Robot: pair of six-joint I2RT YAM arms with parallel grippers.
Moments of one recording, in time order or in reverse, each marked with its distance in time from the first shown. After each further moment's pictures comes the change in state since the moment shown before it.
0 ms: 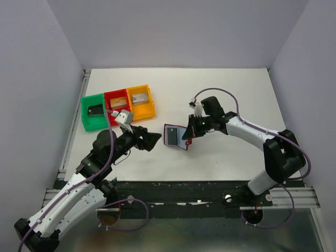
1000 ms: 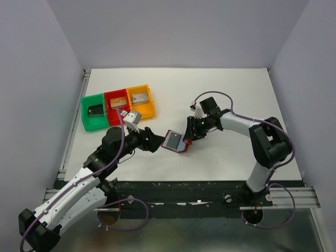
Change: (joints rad) left arm 0.000 0.093 -0.050 0.040 0.060 -0.018; right arm -0.076 0.219 0.048 -0.027 -0.046 -0.020
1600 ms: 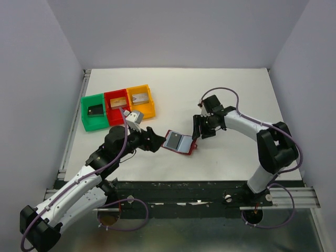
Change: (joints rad) left arm 0.000 0.035 0.000 0.000 0.005 0.000; right arm -0.006 -0.050 0.034 -0.177 0.338 -0.031
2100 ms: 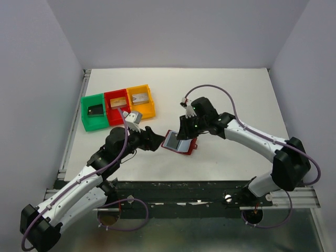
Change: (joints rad) left arm 0.000 0.009 -0.024 0.038 -0.047 -0.033; right arm 0.220 -0.280 0.017 0.085 -0.038 0.023
